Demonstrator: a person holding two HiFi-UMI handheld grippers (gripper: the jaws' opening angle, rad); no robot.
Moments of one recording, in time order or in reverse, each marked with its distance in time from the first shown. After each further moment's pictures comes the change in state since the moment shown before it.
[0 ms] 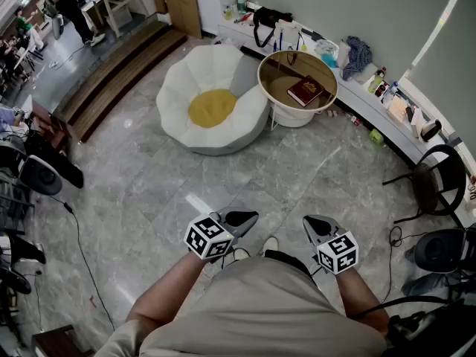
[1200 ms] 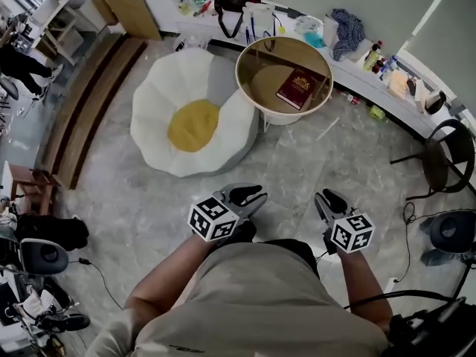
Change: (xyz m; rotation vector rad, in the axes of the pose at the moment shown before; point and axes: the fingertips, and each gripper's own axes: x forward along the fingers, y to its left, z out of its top) left arm 0.118 0.246 0.154 0.044 0.076 -0.188; right arm 0.157 -0.211 0.115 0.400 -0.118 -0.258
